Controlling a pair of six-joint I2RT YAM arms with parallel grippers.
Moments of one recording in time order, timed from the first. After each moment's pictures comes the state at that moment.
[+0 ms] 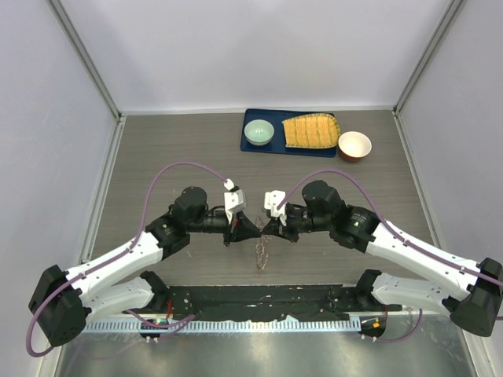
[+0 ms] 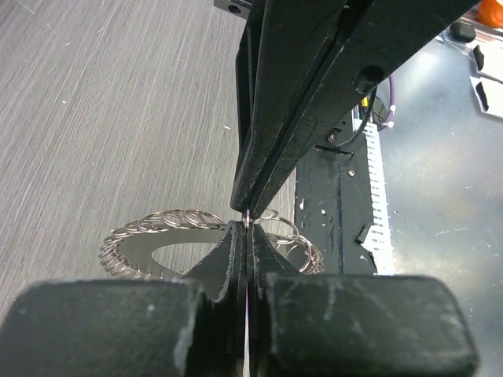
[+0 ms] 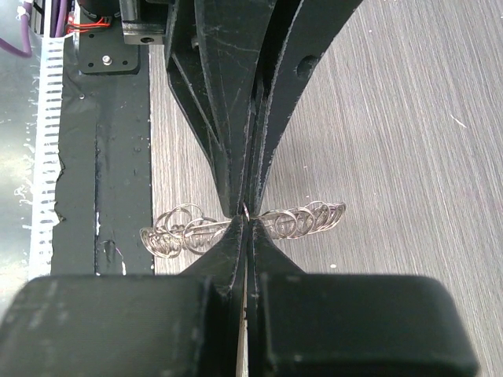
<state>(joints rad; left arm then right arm) -0.78 1.00 0.60 0.12 0.71 -0.05 0.91 1.01 0.84 -0.32 -0.46 -0.32</state>
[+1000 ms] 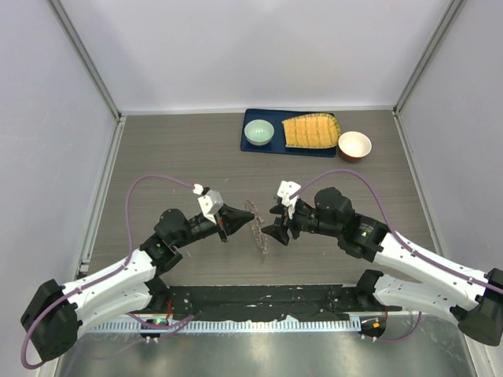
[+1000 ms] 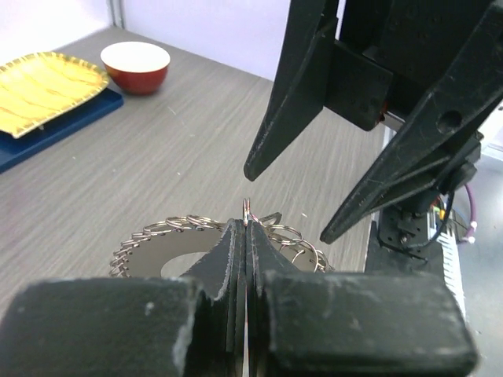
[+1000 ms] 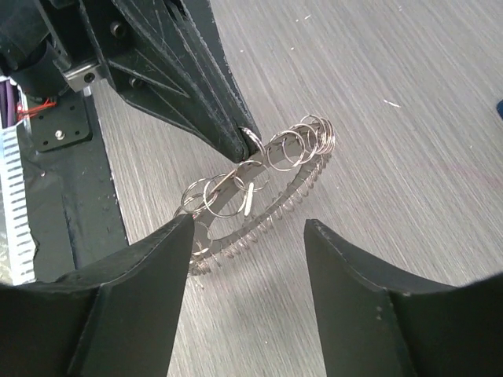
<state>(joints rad) -0.79 0.85 0.34 0.59 0.40 -0.19 0.92 0.90 0.73 -0.16 -0.26 -0.12</state>
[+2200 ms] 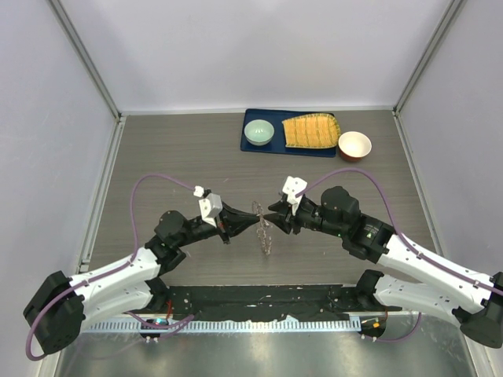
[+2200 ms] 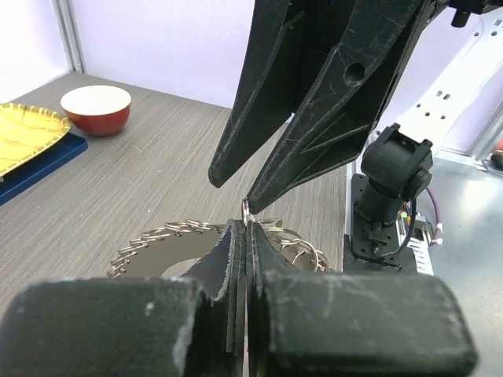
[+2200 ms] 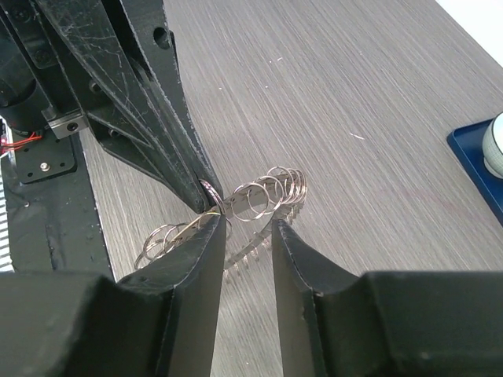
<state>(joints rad) -0.81 0.92 0.33 0.80 0.48 -0.21 0.92 0.87 0.75 -0.11 -0.19 -0.12</state>
